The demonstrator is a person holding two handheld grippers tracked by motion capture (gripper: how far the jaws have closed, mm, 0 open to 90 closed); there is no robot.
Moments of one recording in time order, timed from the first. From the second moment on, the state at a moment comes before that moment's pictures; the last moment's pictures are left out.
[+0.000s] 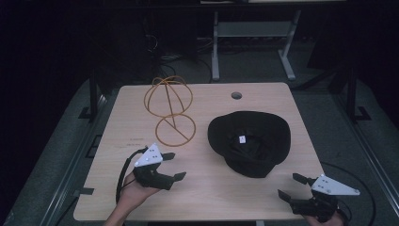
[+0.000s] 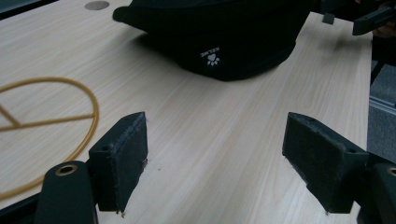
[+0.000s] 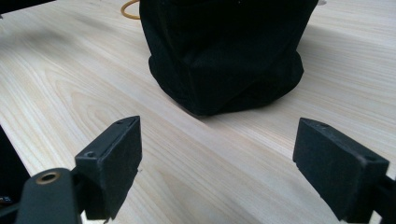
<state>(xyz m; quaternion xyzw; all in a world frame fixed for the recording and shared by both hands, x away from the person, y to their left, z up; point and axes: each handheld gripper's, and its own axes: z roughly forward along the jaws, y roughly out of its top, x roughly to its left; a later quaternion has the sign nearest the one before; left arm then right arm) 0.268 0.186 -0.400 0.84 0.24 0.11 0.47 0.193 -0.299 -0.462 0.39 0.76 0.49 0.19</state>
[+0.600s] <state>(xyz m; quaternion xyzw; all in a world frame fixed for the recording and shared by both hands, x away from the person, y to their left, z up) 0.285 0.133 -0.366 0.86 0.18 0.11 0.46 0.192 -0.301 -0.462 0.39 0.76 0.49 0.18</state>
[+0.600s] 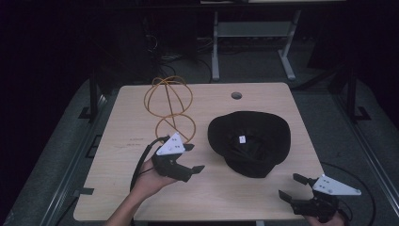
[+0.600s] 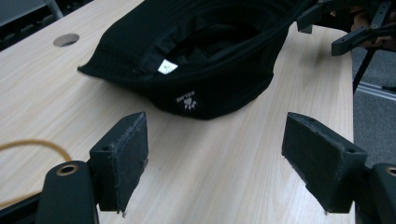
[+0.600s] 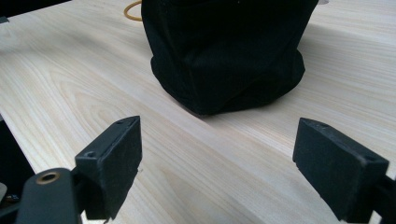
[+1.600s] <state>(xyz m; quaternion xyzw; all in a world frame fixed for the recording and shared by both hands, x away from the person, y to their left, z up) 0.318 0.053 -0.371 0.91 0.11 0.11 0.38 0.192 -0.301 -0.463 0.38 0.76 0.49 0.17</state>
